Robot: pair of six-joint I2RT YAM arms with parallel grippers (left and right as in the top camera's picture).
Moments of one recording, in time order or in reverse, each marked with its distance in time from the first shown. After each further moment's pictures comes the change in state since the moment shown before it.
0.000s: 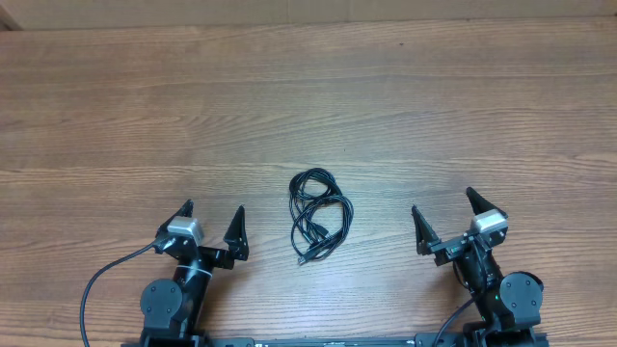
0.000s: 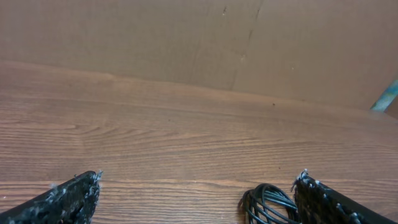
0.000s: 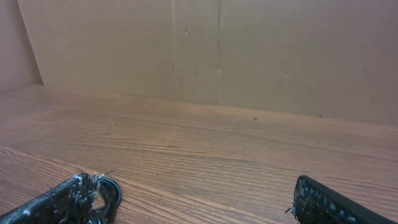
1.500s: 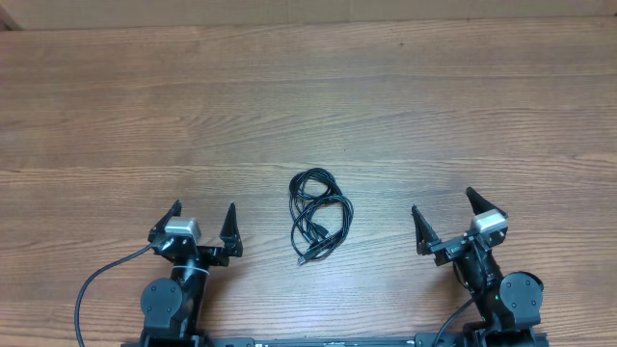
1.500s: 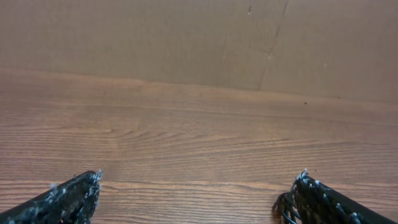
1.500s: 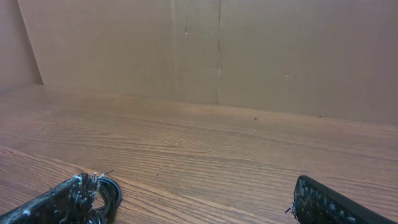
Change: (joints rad) left arm 0.000 0.000 0.000 -0.008 -0.101 0.082; right arm 0.000 0.000 0.000 0.000 0.000 0.000
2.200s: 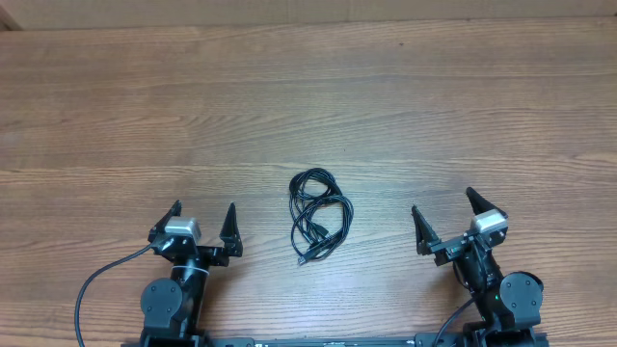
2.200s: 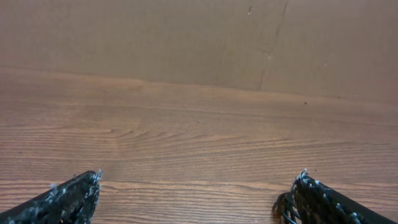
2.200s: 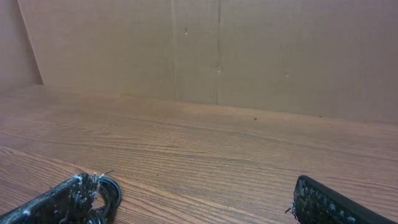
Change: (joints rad) left arm 0.000 0.000 0.000 0.000 0.000 0.000; right arm 0.000 0.000 0.000 0.000 0.000 0.000
